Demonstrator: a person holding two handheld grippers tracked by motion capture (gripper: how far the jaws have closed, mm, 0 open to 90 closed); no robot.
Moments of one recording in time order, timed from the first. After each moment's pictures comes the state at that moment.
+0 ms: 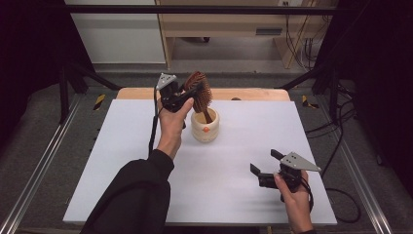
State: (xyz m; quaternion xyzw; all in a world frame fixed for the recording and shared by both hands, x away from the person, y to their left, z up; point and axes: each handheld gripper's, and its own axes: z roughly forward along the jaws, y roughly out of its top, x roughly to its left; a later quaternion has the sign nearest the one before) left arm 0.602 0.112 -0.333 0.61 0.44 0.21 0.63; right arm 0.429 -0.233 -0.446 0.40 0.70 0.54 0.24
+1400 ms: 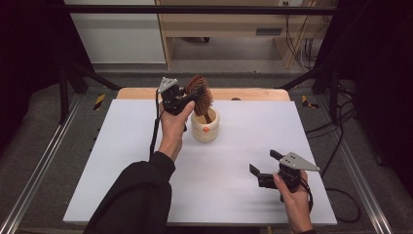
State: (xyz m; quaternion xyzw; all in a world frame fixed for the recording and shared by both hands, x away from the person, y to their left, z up) left arm 0.604 0.109 -0.347 0.61 0.44 0.19 0.63; right arm 0.429 -0.231 -0.447 0.40 0.70 0.54 0.24
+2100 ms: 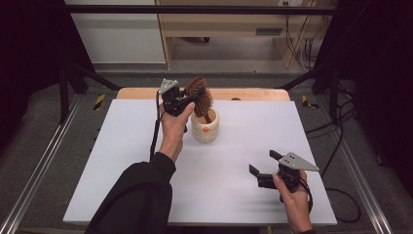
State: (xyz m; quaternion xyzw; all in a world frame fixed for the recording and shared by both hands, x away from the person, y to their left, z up) left arm 0.605 0.109 -0.354 0.61 0.44 0.19 0.63; right arm 0.429 -0.230 -0.448 0.40 0.71 0.54 0.23
